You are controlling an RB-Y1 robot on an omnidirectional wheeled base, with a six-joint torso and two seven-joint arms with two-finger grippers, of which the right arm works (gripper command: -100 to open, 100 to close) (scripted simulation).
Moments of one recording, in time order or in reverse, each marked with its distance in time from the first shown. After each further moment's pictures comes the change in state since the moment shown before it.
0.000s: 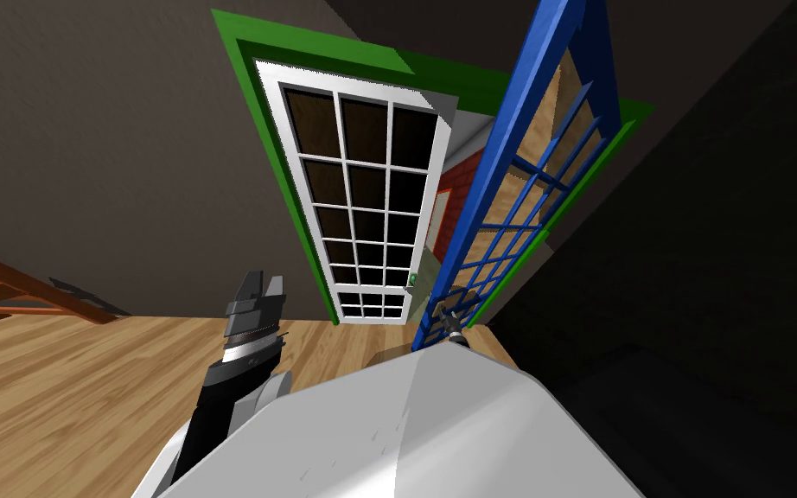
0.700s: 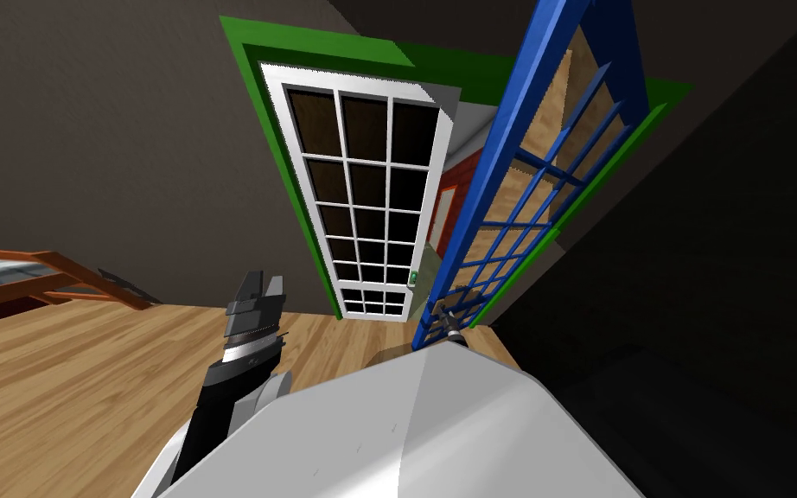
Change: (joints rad) arm -0.006 -0.006 0.046 0.003 -0.045 -0.001 -0.179
